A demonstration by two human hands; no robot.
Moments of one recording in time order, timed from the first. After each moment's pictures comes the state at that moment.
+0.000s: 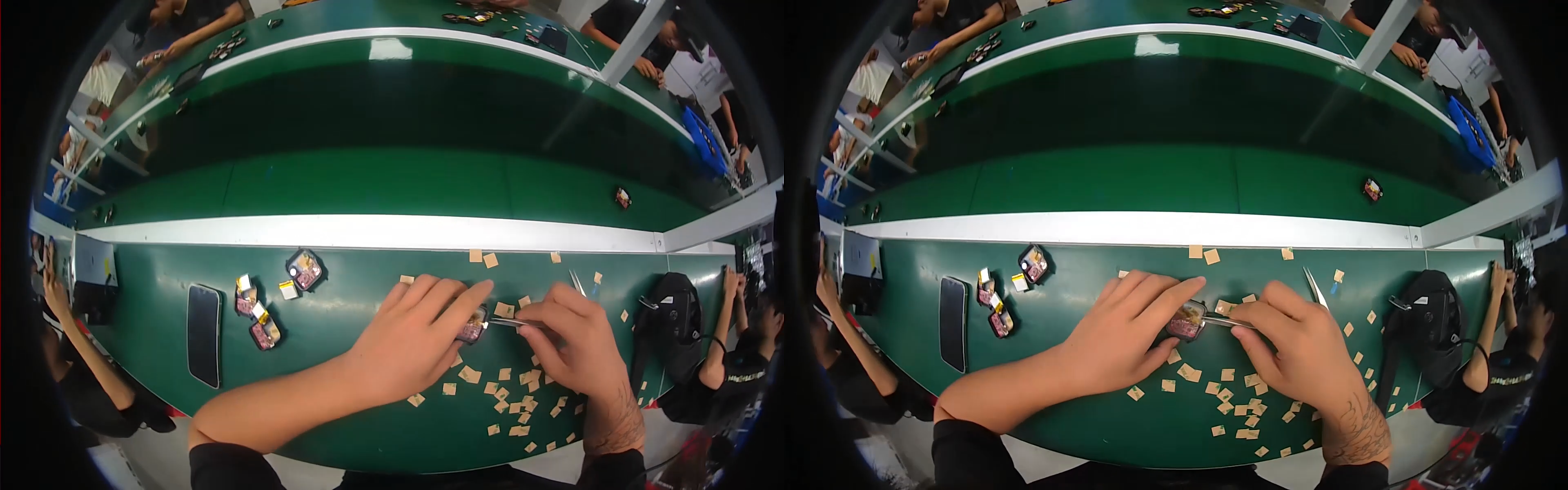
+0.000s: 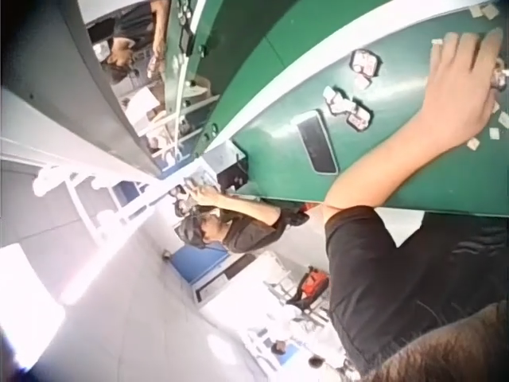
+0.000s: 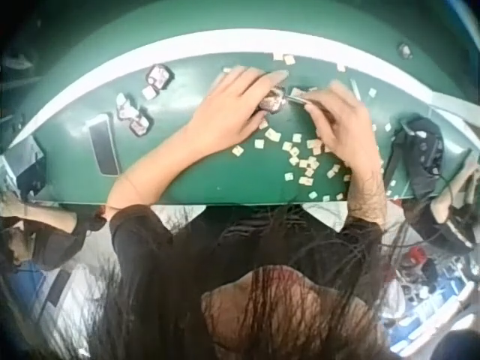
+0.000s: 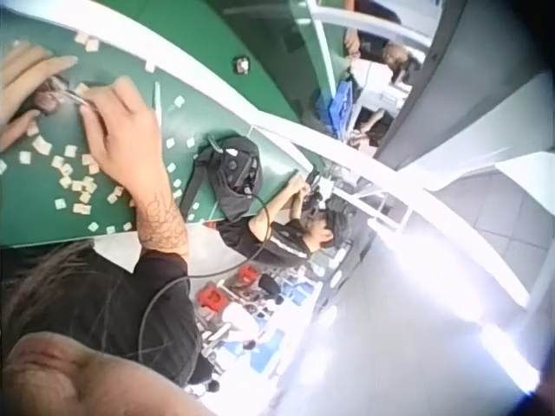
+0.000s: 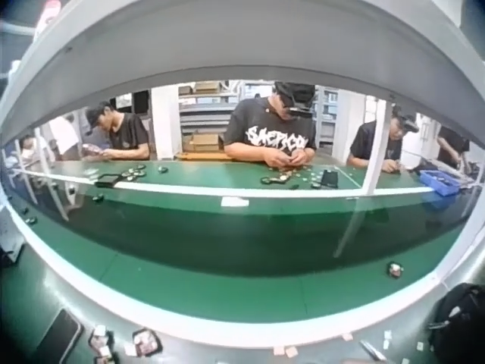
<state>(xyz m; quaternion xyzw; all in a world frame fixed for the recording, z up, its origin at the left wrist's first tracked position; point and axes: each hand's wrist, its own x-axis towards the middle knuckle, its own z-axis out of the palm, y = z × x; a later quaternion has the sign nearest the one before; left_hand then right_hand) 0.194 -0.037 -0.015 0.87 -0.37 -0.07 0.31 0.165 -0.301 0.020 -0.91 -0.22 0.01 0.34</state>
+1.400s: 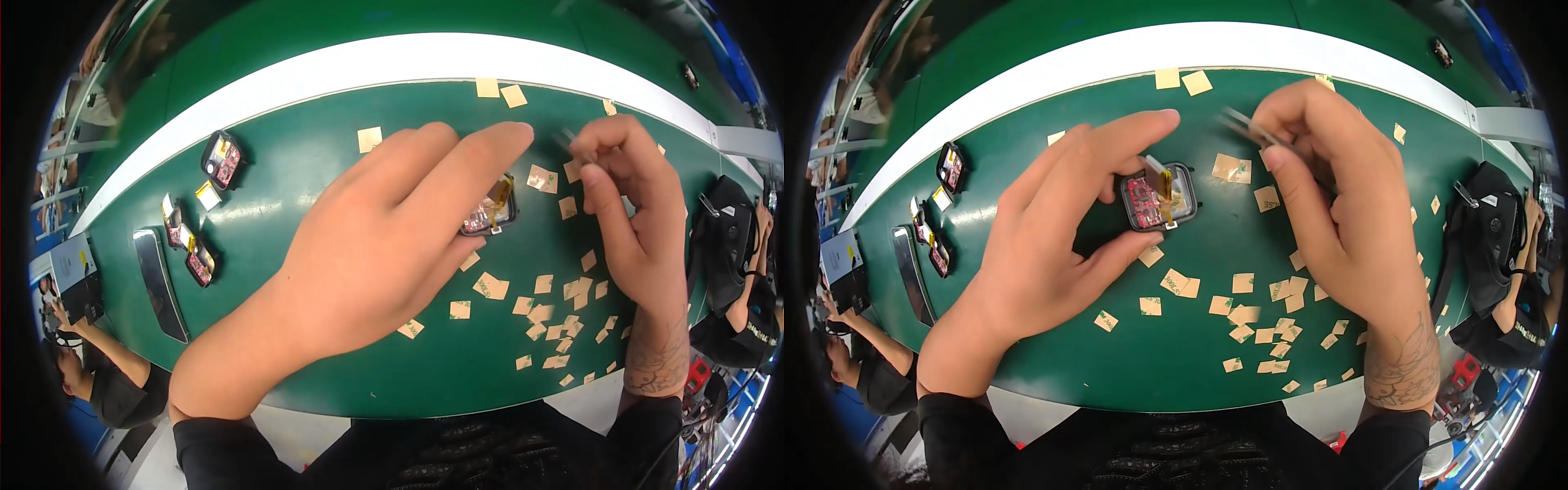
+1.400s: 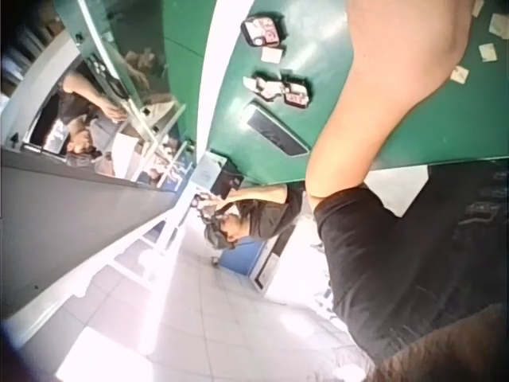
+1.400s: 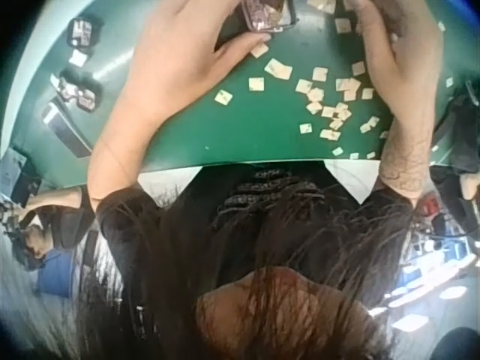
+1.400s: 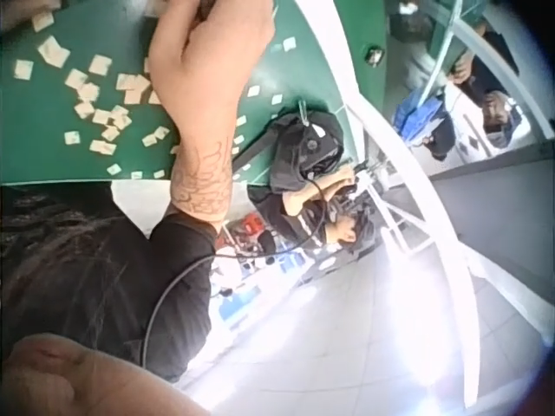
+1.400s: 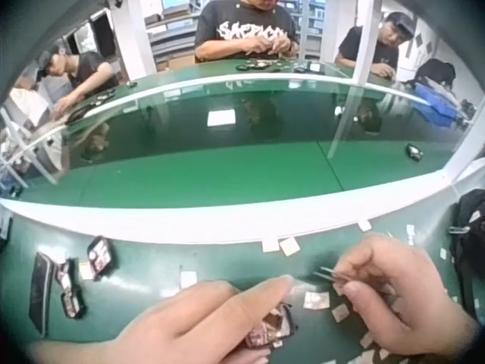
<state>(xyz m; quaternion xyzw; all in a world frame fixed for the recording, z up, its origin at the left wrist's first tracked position) 0.198 -0.041 -0.034 0.84 -0.36 -0.05 0.41 0.170 -0.297 -0.014 -0.89 -0.08 0.04 0.45</state>
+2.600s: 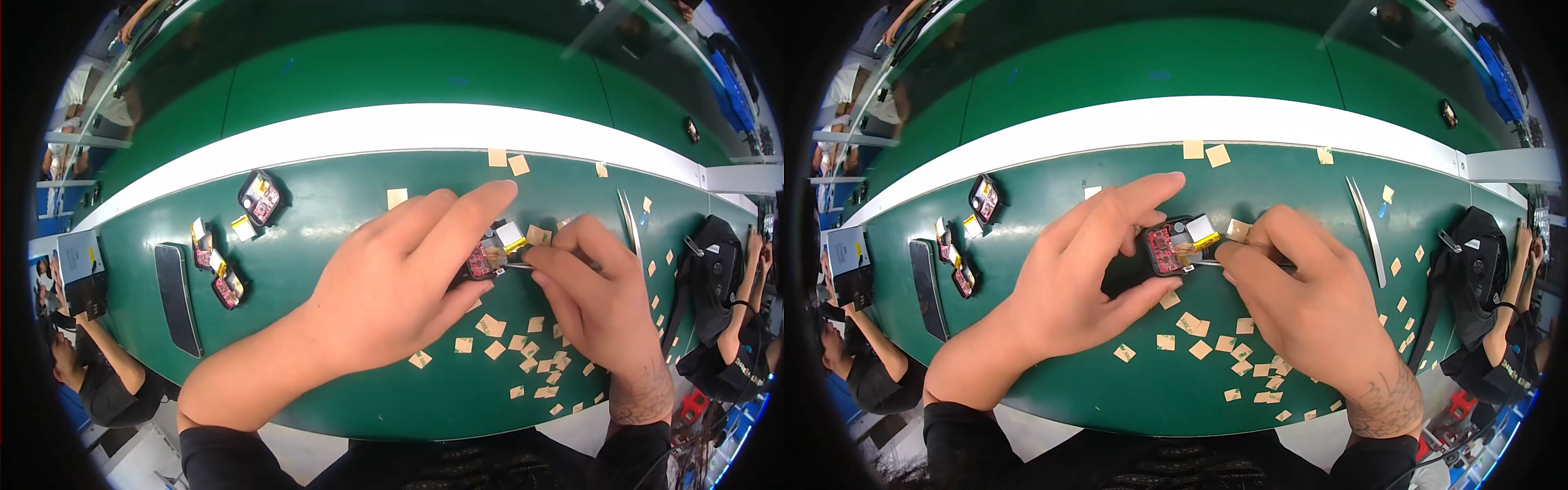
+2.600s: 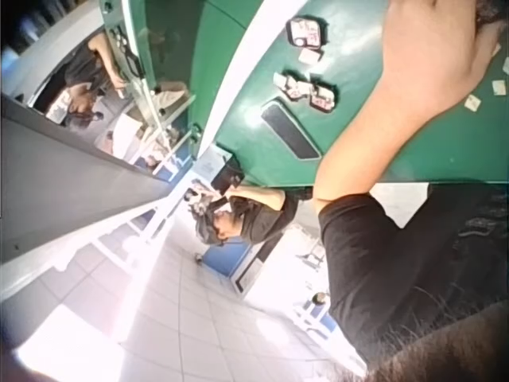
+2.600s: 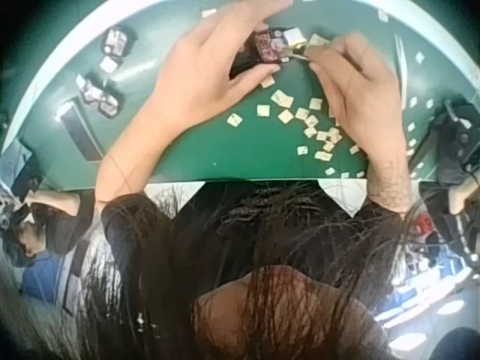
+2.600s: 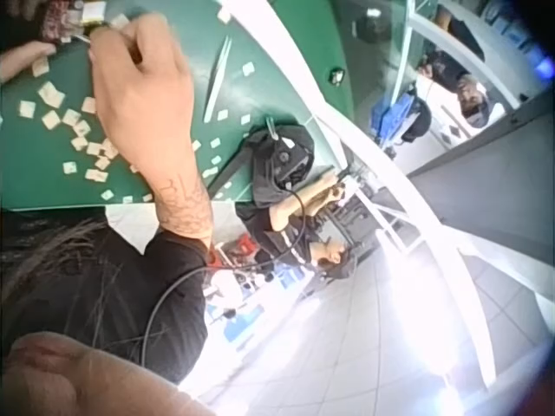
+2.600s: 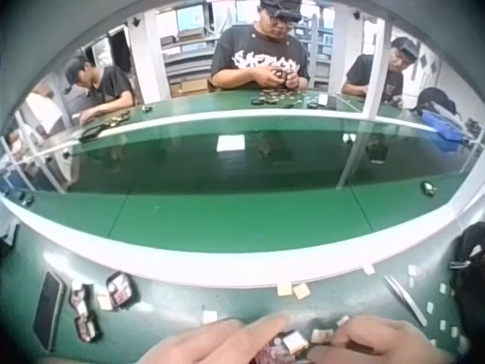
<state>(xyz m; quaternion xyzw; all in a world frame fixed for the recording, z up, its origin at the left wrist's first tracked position) 0.197 -0.033 -0.026 0.84 -0.33 -0.05 0.42 0.159 -0.281 -0.007 -0.93 -0.24 -0.02 0.29</state>
